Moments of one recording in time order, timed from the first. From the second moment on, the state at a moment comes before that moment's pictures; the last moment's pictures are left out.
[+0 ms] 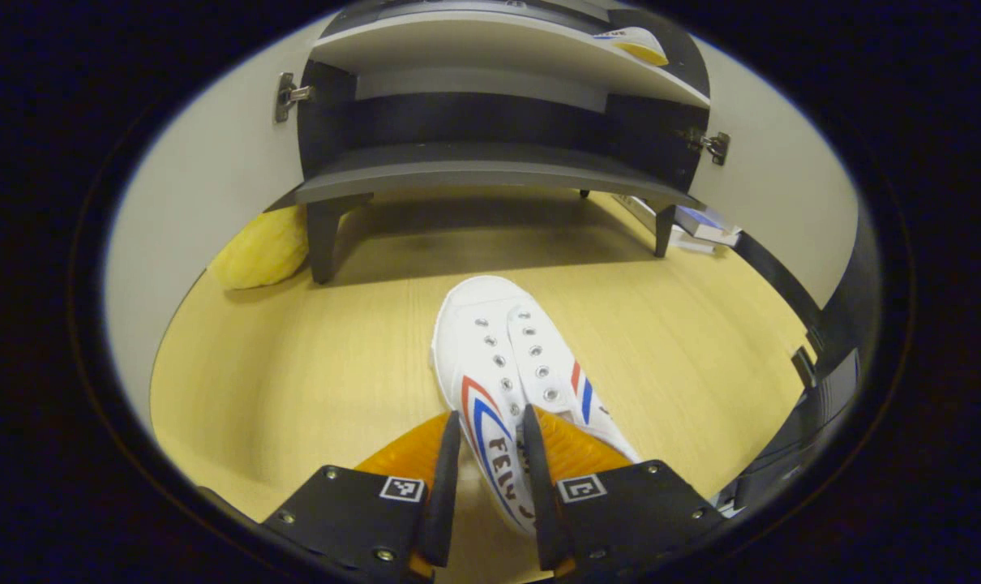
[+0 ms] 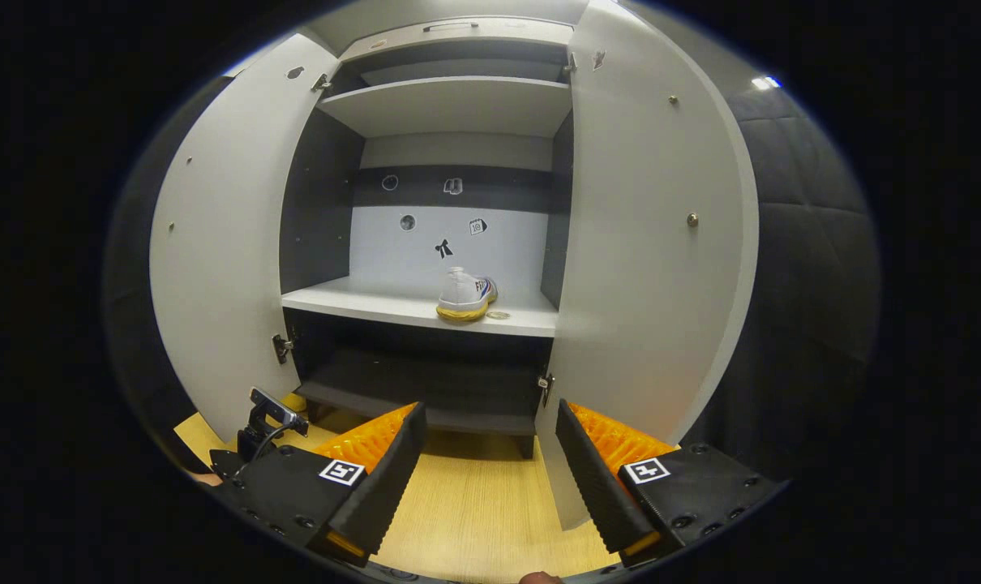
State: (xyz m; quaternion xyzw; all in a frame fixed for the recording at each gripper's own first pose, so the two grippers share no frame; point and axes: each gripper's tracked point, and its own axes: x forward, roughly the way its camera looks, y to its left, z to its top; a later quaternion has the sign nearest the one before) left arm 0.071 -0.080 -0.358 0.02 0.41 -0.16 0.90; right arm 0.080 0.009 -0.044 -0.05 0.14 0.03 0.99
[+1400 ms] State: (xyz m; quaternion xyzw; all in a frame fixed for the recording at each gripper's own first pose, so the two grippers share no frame) left arm 0.080 -0.036 -0.187 -0.03 0.24 -0.10 0.96; right arm 0.071 0.011 -0.025 -0.05 0.11 0.06 0.99
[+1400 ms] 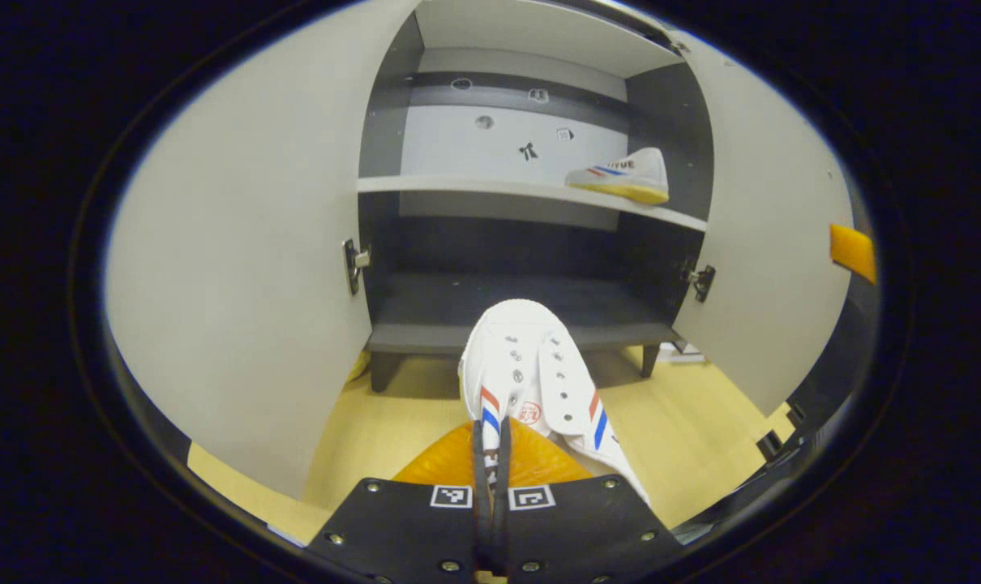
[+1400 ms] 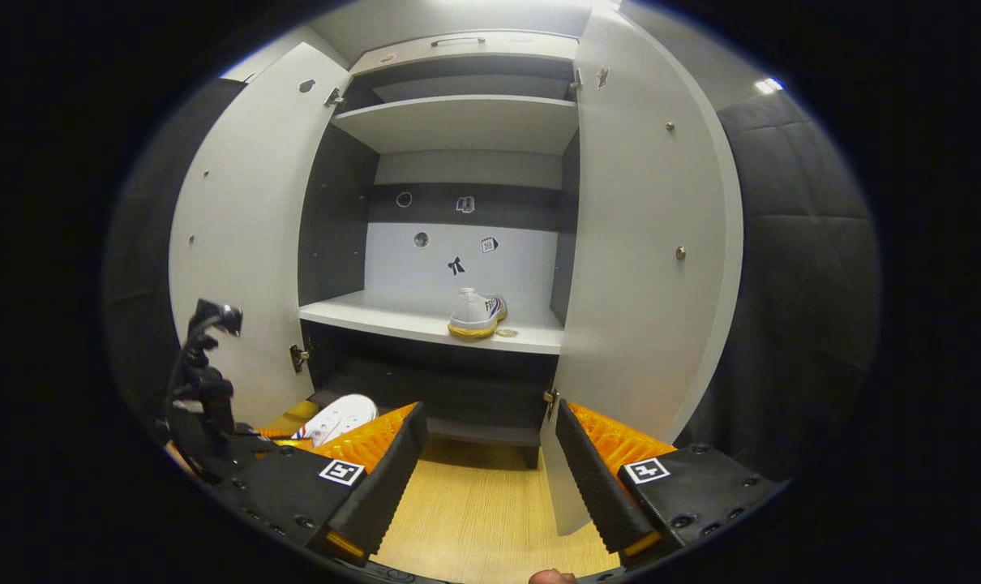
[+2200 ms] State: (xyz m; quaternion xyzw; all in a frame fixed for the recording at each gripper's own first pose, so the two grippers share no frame) left arm 0.075 -0.040 -0.203 -0.04 0.10 -0.11 0.99; right arm 0.055 -0.010 -0.035 -0.03 0.12 0.06 0.99
